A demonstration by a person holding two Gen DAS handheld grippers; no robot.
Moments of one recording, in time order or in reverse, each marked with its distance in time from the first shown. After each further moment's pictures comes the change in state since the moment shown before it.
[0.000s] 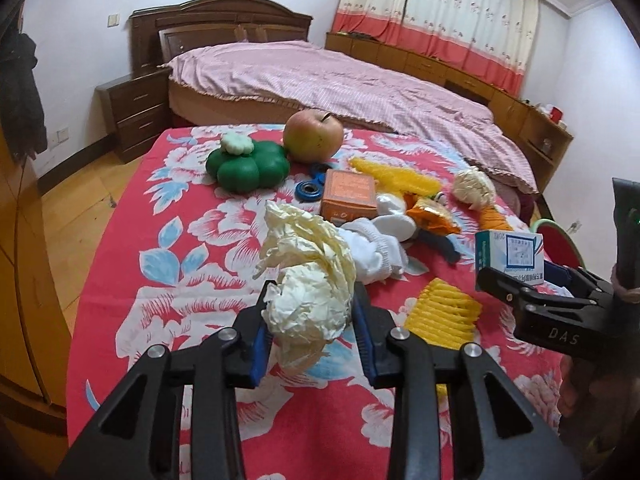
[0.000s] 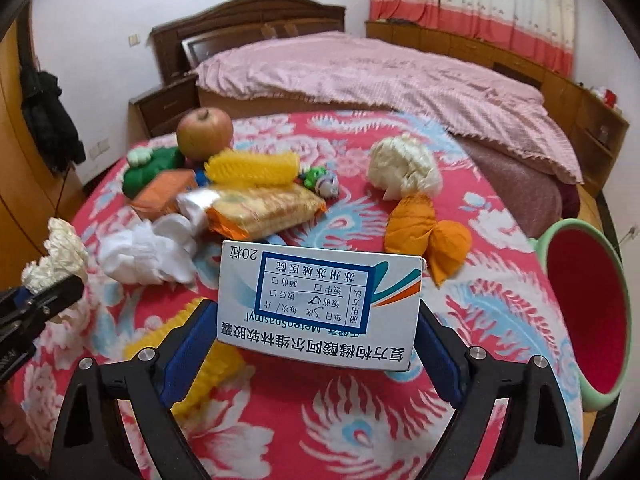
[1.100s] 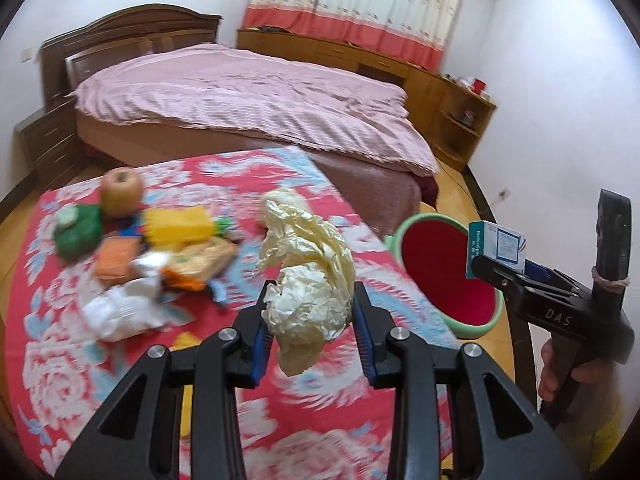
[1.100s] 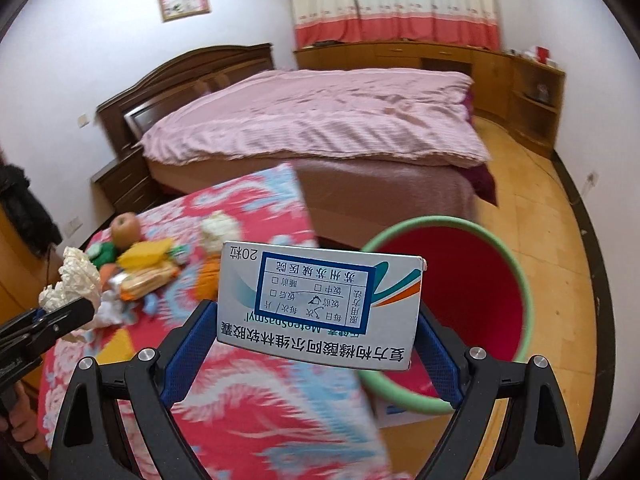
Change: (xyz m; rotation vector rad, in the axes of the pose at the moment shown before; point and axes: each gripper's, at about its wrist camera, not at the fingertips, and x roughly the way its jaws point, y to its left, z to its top) left arm -0.010 -0.196 0.045 0.159 0.053 -0.244; right arm -0.104 -0.198 -0.006 0.236 -0.096 -0.095
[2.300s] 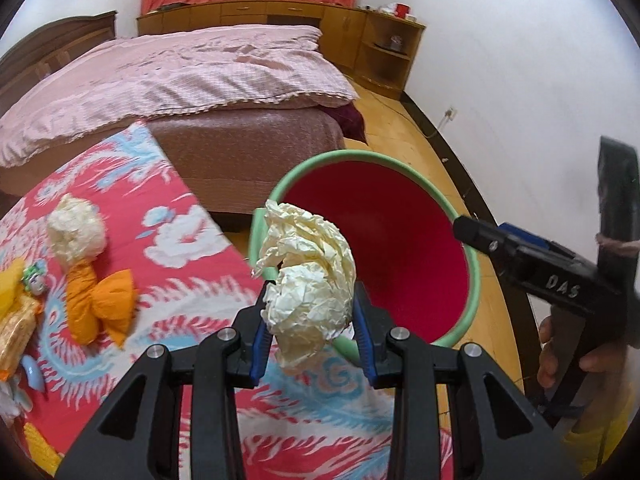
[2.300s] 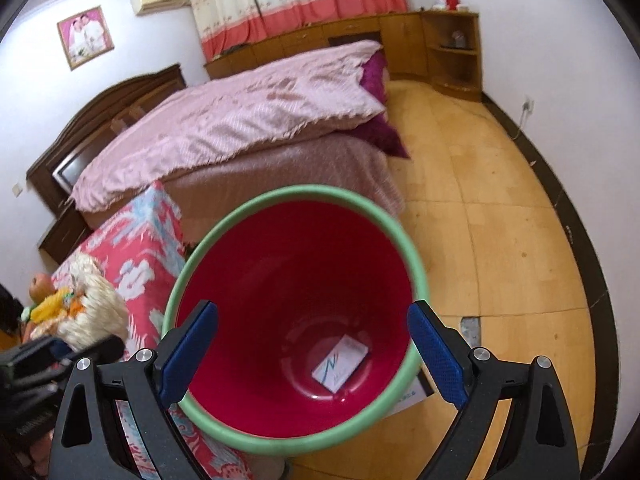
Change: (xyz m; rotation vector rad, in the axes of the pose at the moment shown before) left arm 0.146 -0.134 -0.002 0.261 0.175 -0.157; right arm 0.027 -0.143 -0.020 0.271 -0.021 -0.148
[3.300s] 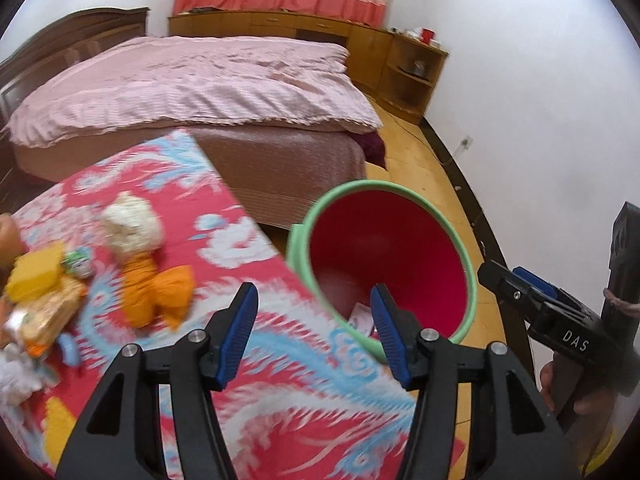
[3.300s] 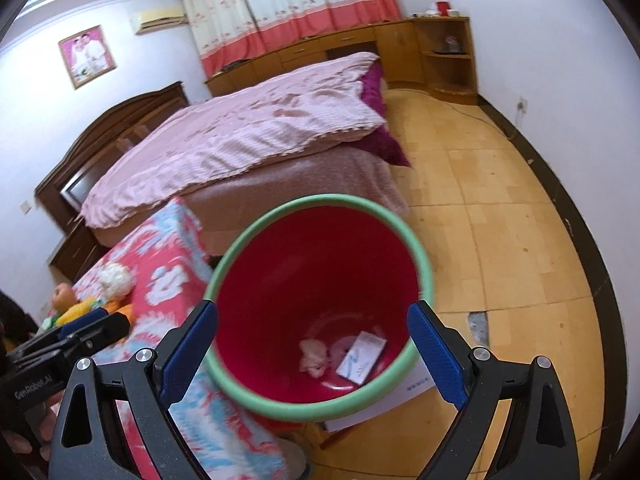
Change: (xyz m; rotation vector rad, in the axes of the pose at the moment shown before) left arm -0.055 0.030 -0.004 -0.116 -0.070 0.056; right arm -0.035 0.033 -0.014 0.000 -0.015 0.063
